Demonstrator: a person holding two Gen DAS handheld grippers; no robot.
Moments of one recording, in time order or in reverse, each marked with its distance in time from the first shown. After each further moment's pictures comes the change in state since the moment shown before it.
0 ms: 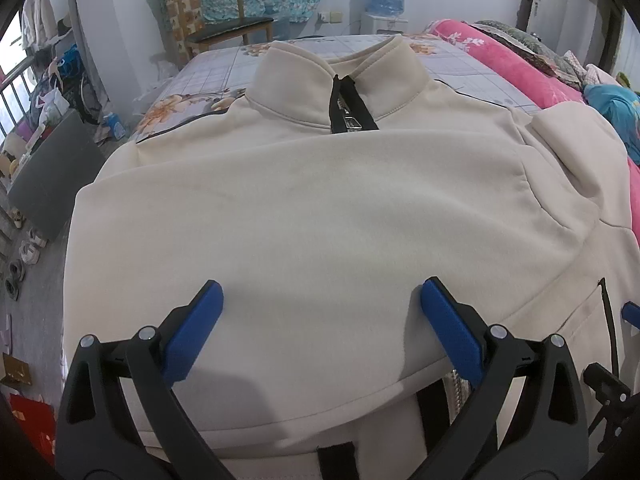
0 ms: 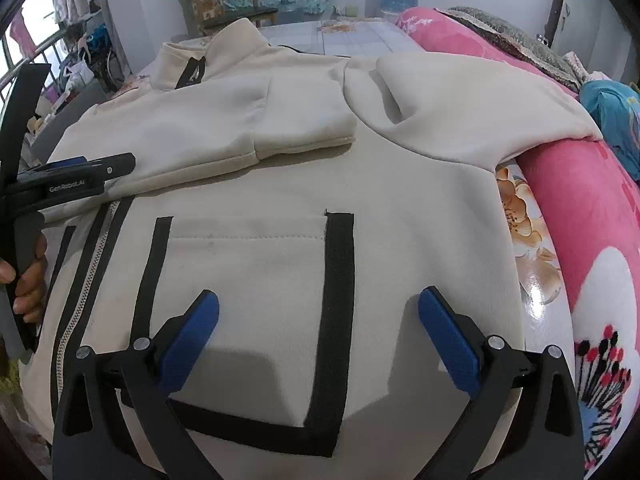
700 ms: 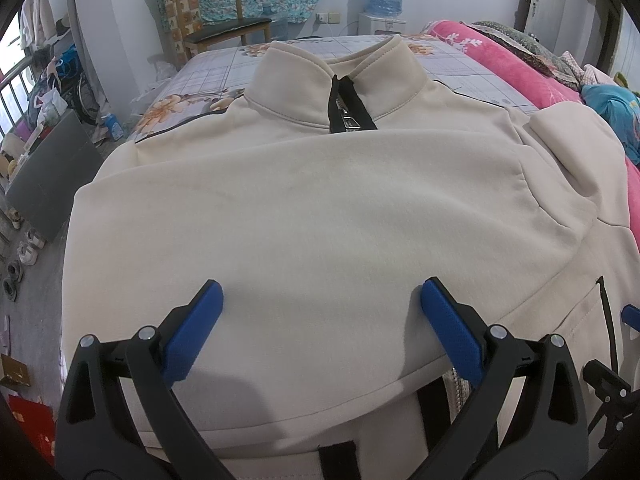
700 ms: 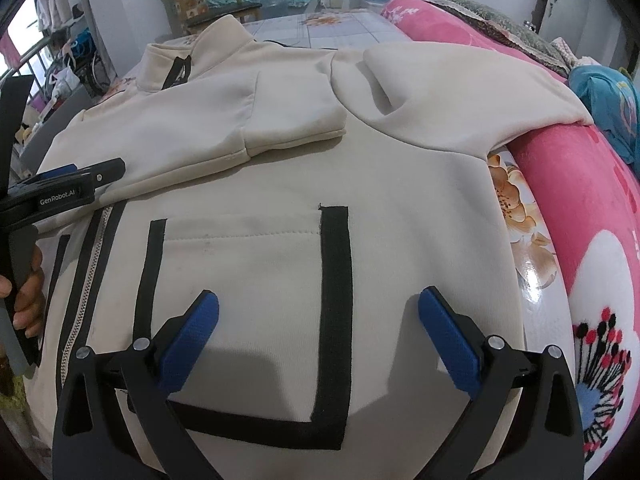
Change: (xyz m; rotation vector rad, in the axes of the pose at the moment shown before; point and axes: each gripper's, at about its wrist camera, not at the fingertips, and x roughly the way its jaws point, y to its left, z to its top) left arm 0.000 0.001 0.000 0.001 -0.003 -0.003; right arm 0.000 0.000 -0.001 0.045 0.025 -0.027
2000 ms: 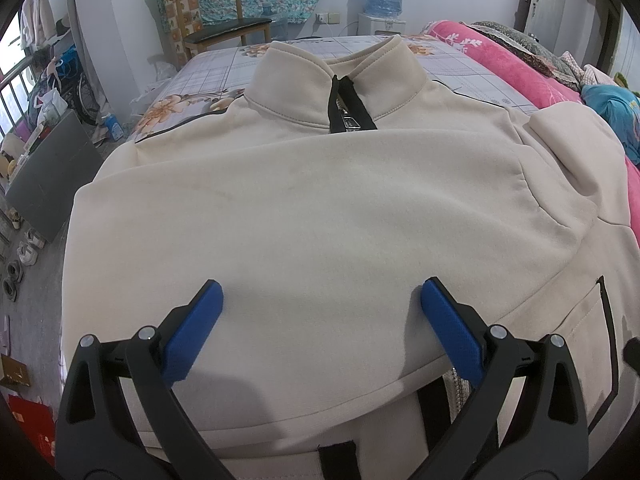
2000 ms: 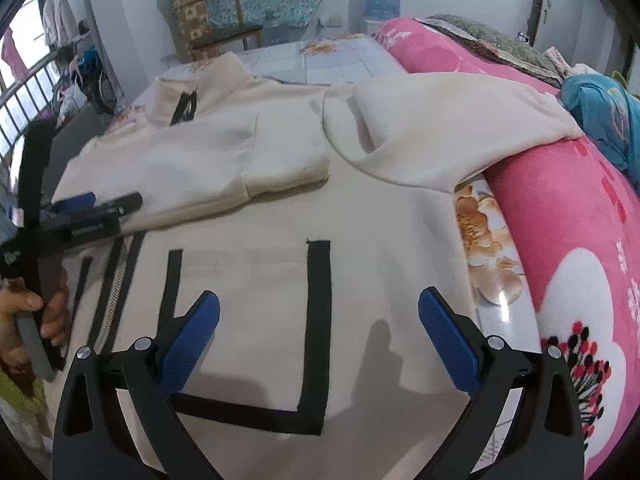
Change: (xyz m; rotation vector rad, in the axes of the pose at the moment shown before) left arm 0.000 0.000 0.000 0.001 -0.002 0.001; right arm -0.034 -0.015 0.013 0.021 -0.074 0.029
